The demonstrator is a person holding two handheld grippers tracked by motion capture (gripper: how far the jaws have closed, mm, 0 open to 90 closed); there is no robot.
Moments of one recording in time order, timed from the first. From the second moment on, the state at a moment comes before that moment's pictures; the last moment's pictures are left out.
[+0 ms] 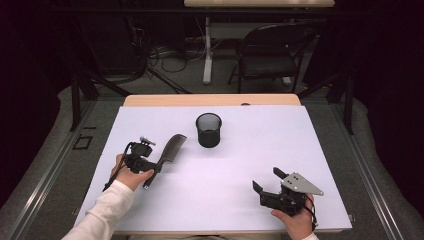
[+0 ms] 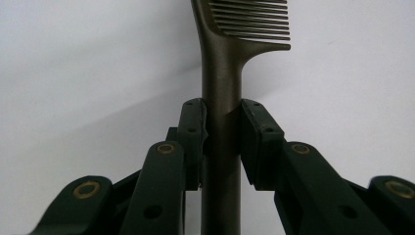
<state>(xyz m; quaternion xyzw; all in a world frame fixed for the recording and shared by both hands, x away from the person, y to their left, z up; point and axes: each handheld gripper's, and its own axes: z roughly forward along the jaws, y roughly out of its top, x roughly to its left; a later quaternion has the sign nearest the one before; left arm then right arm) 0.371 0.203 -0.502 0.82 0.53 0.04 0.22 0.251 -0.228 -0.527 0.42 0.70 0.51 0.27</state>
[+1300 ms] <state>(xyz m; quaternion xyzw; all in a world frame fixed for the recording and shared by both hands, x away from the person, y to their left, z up) 0.360 0.219 -0.470 0.78 0.50 0.11 0.35 0.251 -0.228 -0.527 0.42 0.70 0.51 0.27</state>
